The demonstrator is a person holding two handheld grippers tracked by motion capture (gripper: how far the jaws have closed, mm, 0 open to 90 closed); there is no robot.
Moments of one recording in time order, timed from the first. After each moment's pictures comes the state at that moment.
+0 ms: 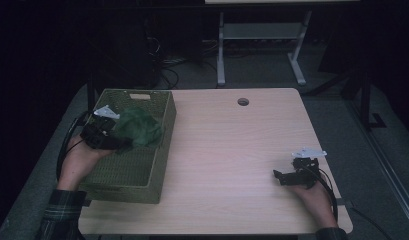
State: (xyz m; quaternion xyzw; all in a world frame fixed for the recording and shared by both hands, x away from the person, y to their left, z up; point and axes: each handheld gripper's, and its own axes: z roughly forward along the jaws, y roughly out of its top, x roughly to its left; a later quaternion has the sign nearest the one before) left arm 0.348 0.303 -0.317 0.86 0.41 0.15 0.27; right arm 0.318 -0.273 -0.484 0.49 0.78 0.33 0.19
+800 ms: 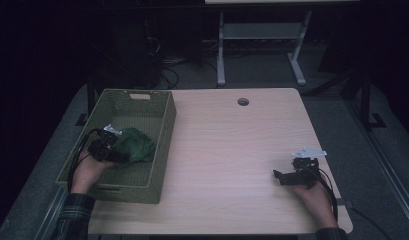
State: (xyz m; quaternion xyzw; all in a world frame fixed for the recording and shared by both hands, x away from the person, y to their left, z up) left arm 0.371 0.330 -0.404 0.85 0.46 0.12 0.20; right arm 0.317 -0.273 -0.484 0.49 0.78 0.33 0.19
